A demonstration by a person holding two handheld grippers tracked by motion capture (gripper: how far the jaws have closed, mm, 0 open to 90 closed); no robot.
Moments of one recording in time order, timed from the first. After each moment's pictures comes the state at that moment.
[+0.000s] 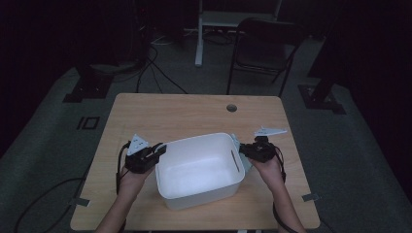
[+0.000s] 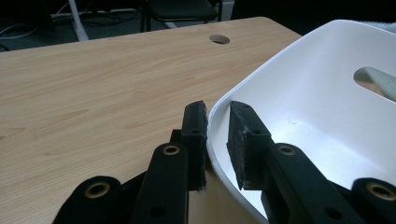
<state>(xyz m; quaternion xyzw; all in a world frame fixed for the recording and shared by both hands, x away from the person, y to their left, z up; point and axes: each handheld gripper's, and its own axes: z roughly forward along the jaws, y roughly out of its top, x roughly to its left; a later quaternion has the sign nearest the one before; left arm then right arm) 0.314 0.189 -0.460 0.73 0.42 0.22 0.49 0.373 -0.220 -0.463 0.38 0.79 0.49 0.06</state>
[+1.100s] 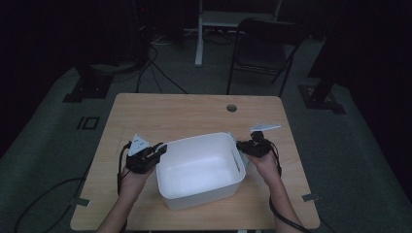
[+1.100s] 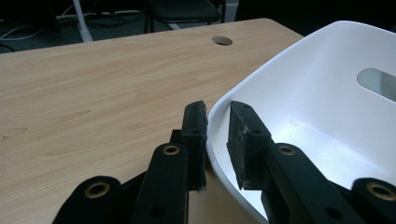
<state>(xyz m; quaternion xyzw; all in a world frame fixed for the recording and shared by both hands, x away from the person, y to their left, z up) 0.314 0.186 -0.461 0.73 0.43 0.22 0.48 0.401 -0.216 -0.480 0.38 0.79 0.48 0.02</state>
